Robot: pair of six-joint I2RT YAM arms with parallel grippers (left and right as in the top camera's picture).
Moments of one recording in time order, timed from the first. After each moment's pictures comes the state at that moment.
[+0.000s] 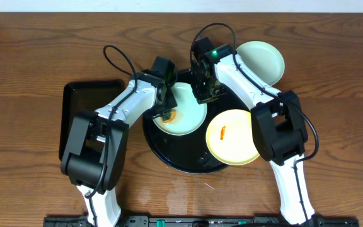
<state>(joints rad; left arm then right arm) -0.35 1.96 1.28 -0.73 -0.01 -0.74 0.48 2.35 1.92 -1.09 -0.15 0.13</state>
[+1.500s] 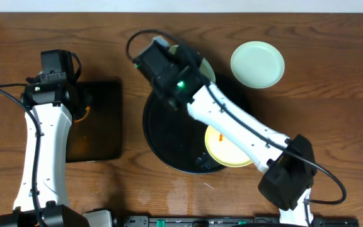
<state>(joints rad) 0.16 1.45 1.27 -1.03 -0.24 -0.67 0.86 2.04 1.92 -0.79 0.96 -0.54</state>
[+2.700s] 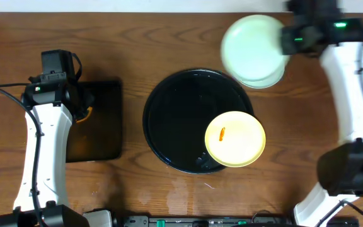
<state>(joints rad) 0.16 1.45 1.27 -1.03 -0.22 -0.66 -0.01 1.90 1.92 -1.02 -0.09 -0.08</state>
